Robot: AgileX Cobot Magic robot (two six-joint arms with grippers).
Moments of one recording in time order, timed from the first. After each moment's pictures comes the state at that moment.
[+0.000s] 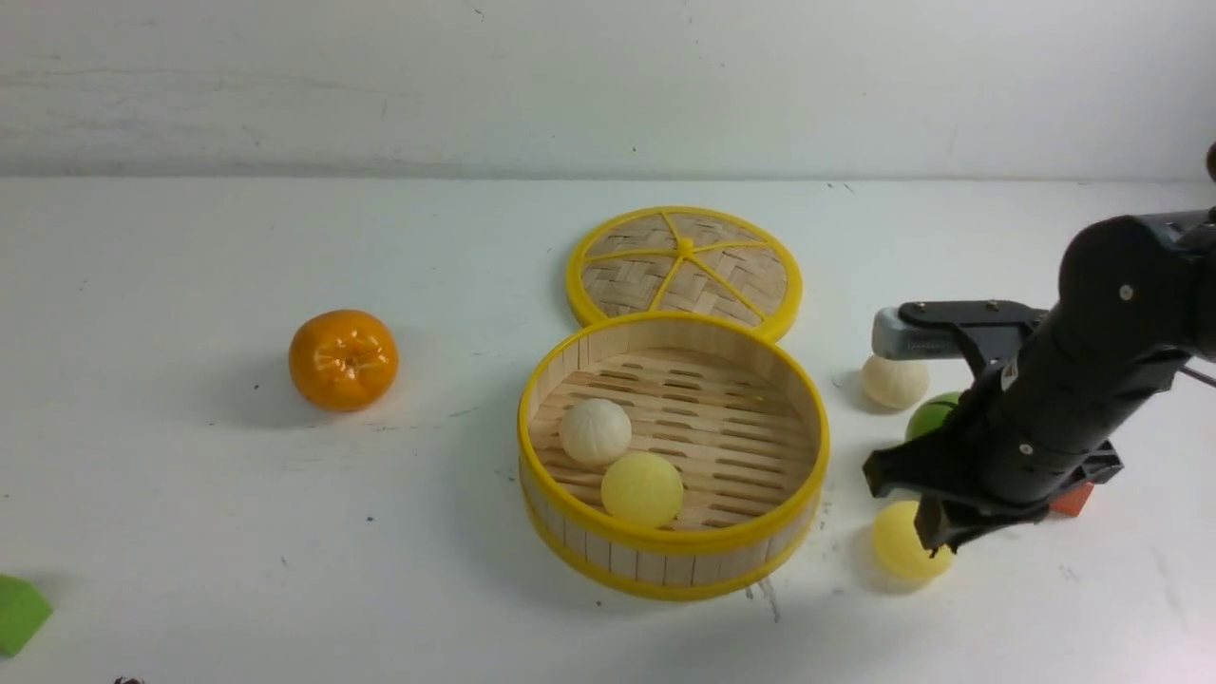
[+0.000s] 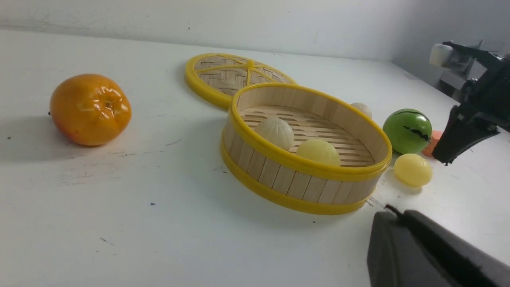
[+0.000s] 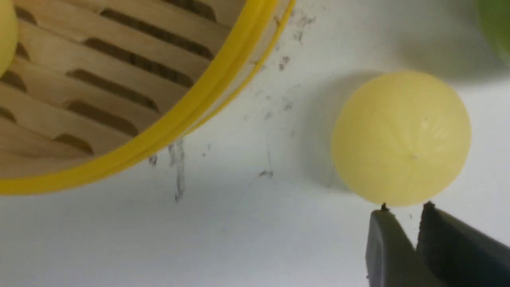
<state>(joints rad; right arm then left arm) 0.28 1.72 -1.14 0.15 0.80 0.07 -0.49 0.03 -0.11 -0.19 0.25 -0.08</state>
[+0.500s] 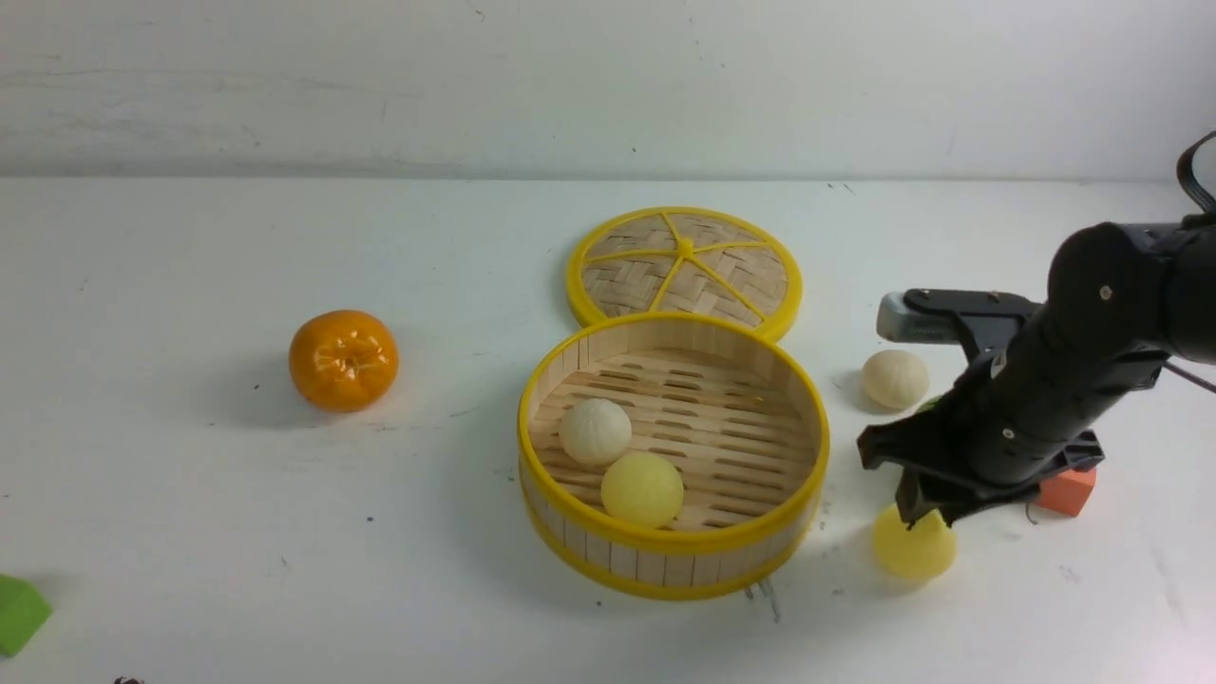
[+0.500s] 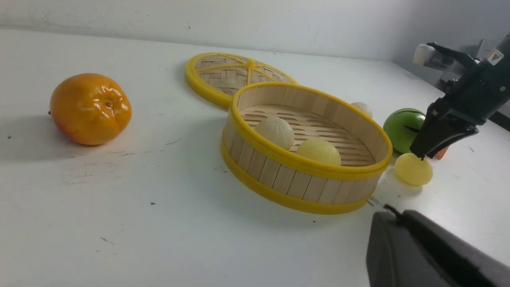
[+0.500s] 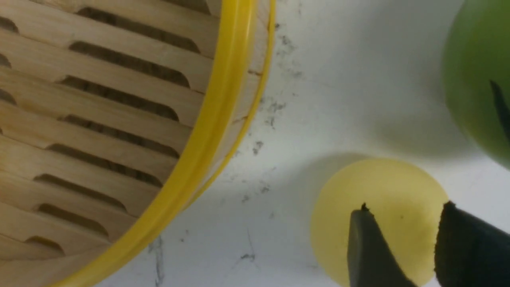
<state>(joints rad) 0.24 1.79 -1.16 0.18 0.71 0.07 -0.49 0.04 -0.11 -0.19 0.25 -0.08</state>
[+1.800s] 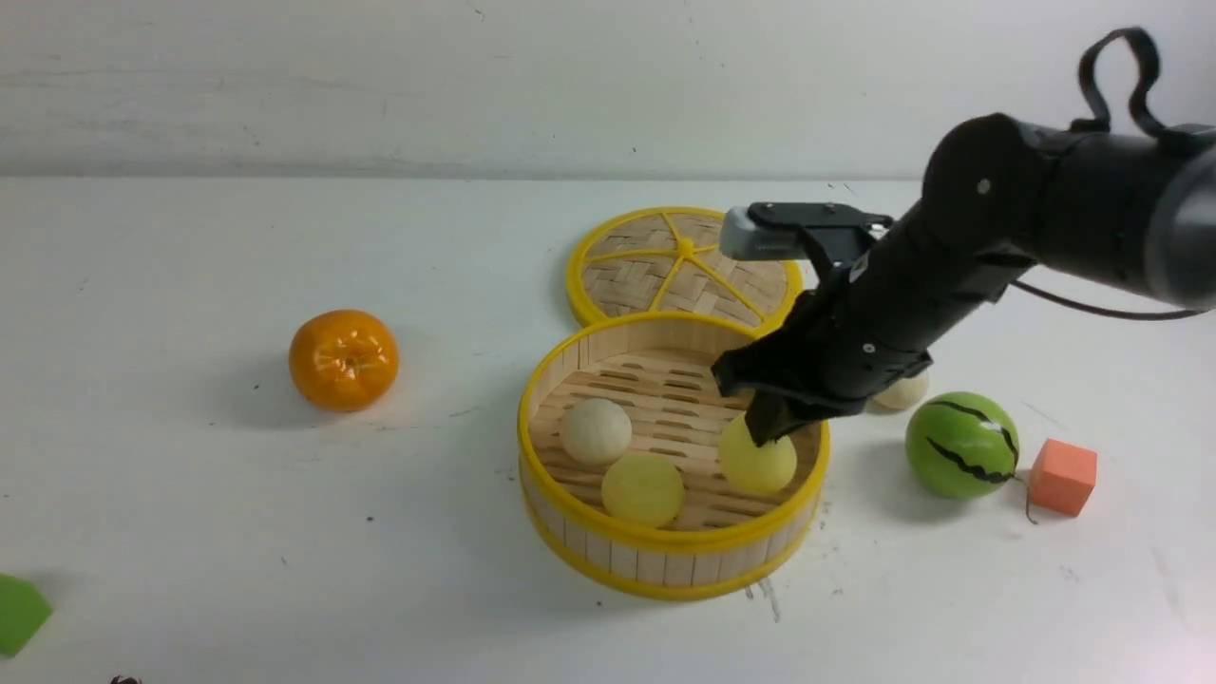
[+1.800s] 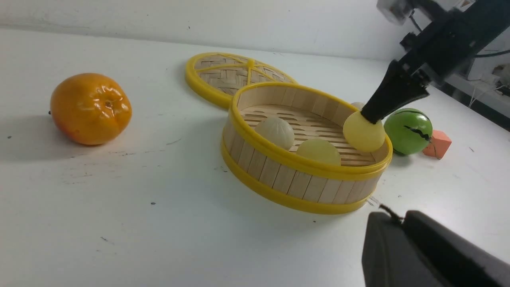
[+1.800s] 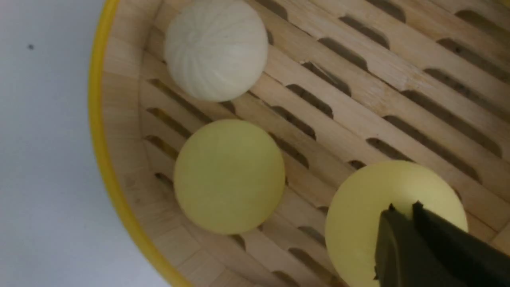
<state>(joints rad) 0.38 1.91 -1.47 0.38 0.82 -0.14 -0.49 0.04 -0.11 -0.19 0.25 -0.08</state>
